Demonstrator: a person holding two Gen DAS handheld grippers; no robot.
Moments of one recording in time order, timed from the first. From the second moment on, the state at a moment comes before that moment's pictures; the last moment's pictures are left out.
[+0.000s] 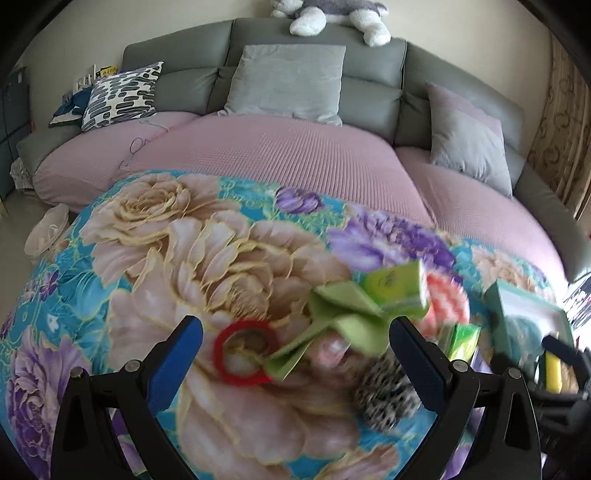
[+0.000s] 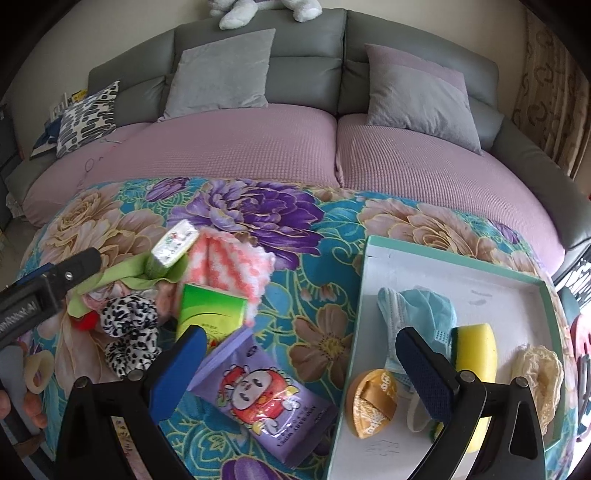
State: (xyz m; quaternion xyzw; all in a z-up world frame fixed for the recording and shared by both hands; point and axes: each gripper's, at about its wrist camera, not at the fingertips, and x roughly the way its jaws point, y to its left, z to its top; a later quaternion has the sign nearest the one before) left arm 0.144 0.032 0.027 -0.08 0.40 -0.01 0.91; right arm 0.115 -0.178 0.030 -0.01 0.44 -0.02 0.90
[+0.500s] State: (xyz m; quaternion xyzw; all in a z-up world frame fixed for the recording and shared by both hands) left arm 0.174 0.001 0.000 -0.08 0.44 -0.05 0.89; right arm 0.117 -0.186 0.025 0.00 0.45 -0.03 0.89
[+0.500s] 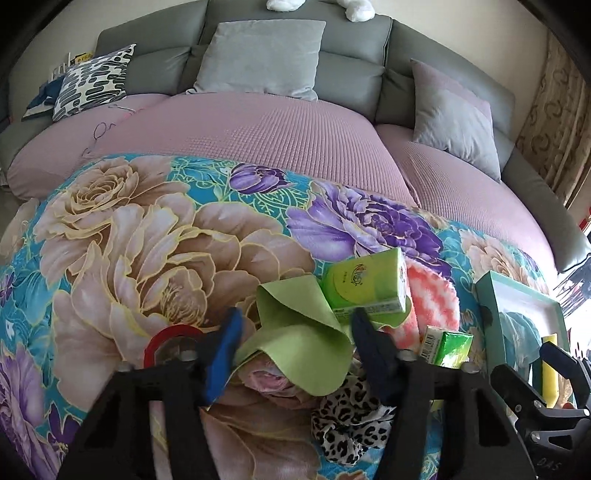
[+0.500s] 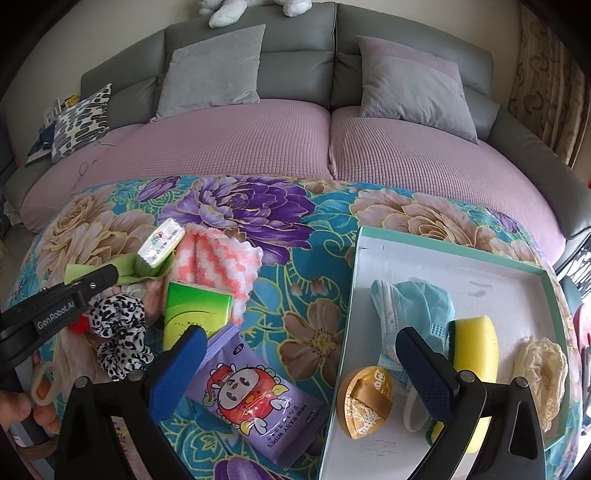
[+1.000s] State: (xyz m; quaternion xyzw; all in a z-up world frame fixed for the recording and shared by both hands) left arm 0.167 0.016 0.006 -0.13 0.43 -0.08 0.89; right arm 0.116 -0.188 0.024 0.00 0.45 -0.03 0.89
